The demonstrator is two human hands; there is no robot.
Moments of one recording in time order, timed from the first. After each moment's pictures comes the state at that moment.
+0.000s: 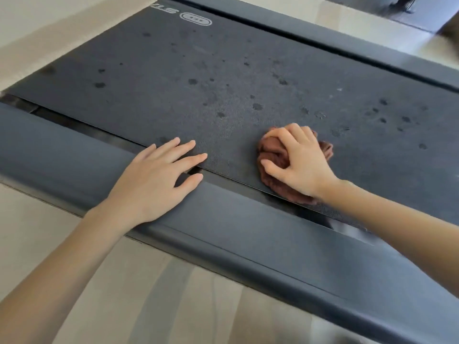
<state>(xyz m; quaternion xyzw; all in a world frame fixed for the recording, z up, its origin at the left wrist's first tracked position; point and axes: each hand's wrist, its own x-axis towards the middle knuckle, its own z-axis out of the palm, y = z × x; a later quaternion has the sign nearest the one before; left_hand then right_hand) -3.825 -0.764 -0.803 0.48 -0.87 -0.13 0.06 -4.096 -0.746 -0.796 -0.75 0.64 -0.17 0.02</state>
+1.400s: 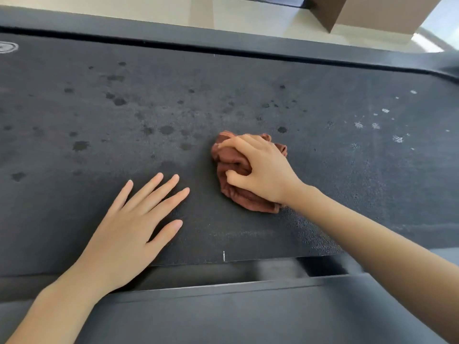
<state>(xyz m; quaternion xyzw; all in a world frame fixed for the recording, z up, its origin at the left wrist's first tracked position) -4.034 -0.753 -0.817 0.29 -0.94 -0.17 0.05 -4.288 -0.695 -0.797 -0.66 0.72 -0.21 0.04</state>
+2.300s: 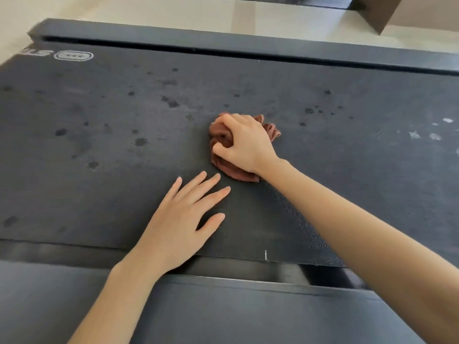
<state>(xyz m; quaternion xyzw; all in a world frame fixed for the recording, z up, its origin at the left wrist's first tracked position) -4.033 -0.753 -0.814 0.31 -0.93 -0.18 0.07 -4.236 -0.793 -0.804 -0.68 0.69 -0.24 0.00</state>
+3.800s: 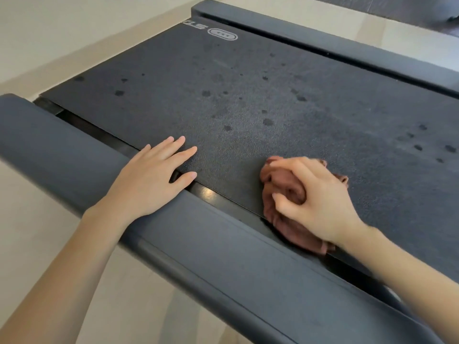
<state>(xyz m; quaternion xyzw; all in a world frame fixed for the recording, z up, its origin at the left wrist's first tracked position) -3.840 -0.783 -0.812 0.57 -0.82 -0.10 0.06 -4.122 -0.734 -0.798 -0.79 0.55 -0.25 0.08</state>
